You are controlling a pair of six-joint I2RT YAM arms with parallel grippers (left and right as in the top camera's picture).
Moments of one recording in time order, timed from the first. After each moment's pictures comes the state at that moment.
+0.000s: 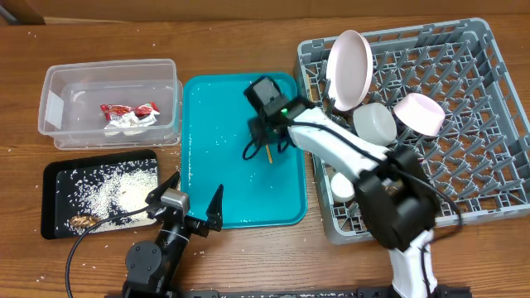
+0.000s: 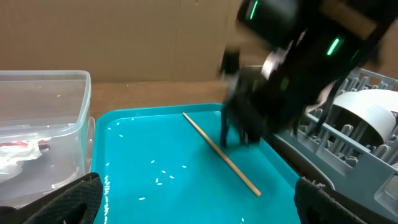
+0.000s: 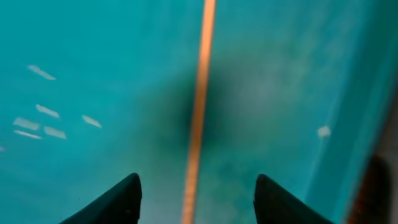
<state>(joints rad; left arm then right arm) -0.18 0.02 0.02 -0.08 0.16 -0.13 0.66 2.14 1.59 -0.66 0.06 0.34</state>
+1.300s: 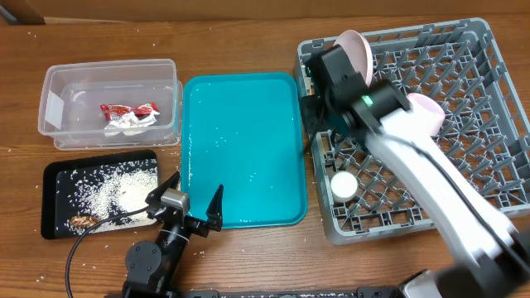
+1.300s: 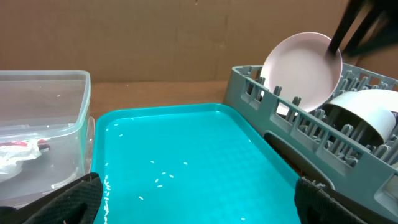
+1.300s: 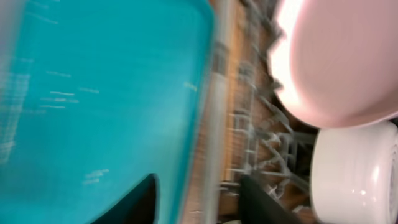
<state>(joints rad) -0.18 0.02 0.02 -0.08 0.16 -0.13 0.55 1.61 1.60 -1.01 0.09 0.27</state>
